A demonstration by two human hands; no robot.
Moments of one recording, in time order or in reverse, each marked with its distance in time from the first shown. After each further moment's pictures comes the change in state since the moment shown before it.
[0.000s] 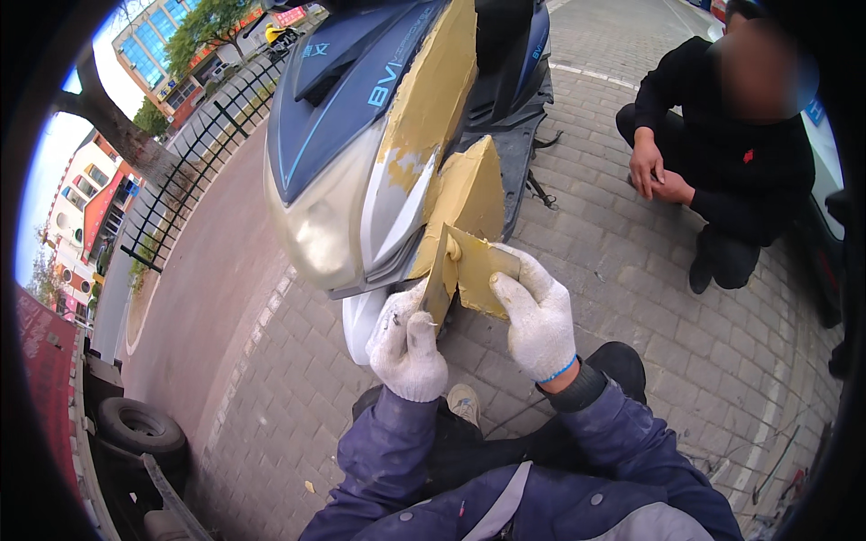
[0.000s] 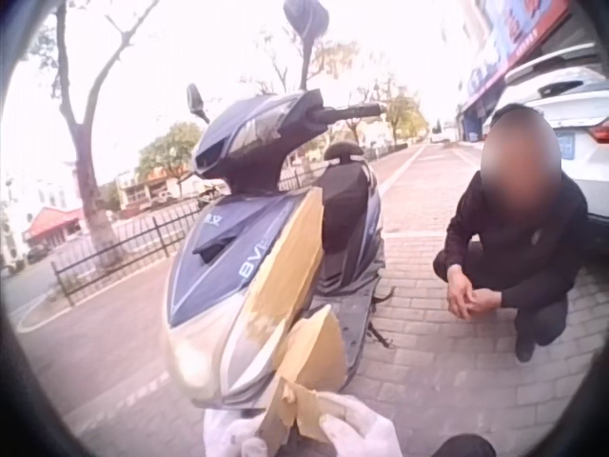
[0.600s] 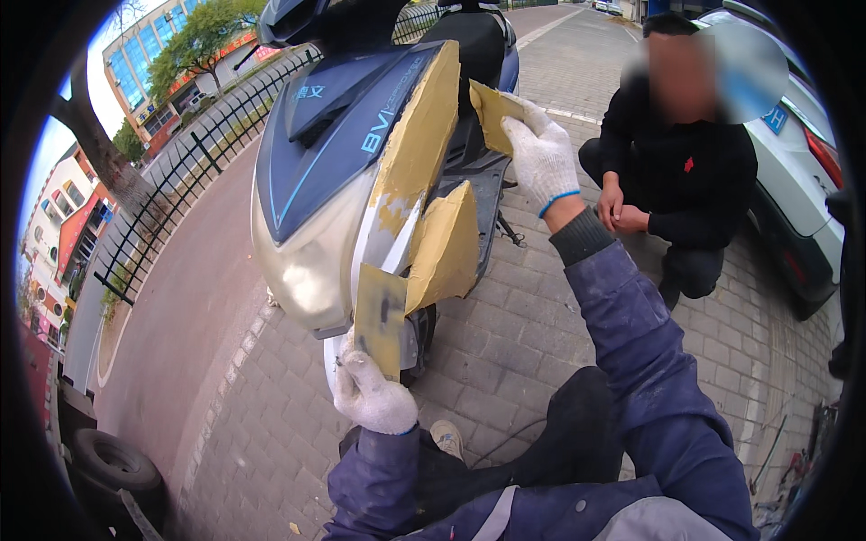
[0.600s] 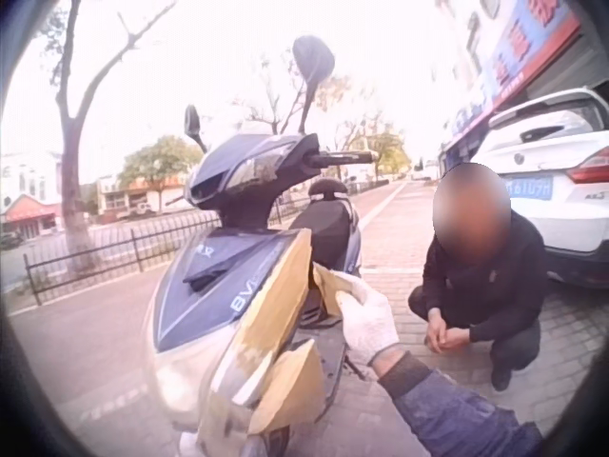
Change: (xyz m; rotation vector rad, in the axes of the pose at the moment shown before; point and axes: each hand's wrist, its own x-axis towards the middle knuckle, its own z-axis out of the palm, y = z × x) left_hand 0.002 -0.004 -0.008 -0.352 0.300 -0.279; right_hand 0.222 -0.059 -0.038 -0.387 0.163 -0.496
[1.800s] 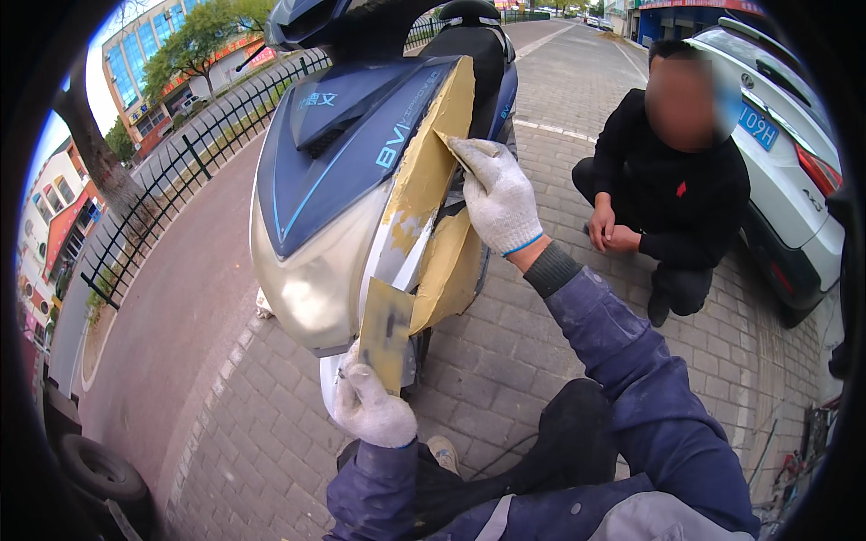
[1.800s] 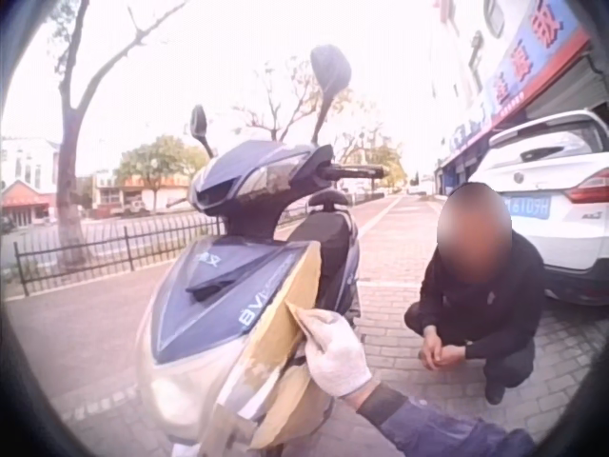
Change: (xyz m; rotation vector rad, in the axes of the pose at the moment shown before) left_hand 0.018 -0.011 -0.010 -0.074 -0.046 -0.047; right_hand -0.024 0.012 0.052 -0.402 -0.050 -0.600
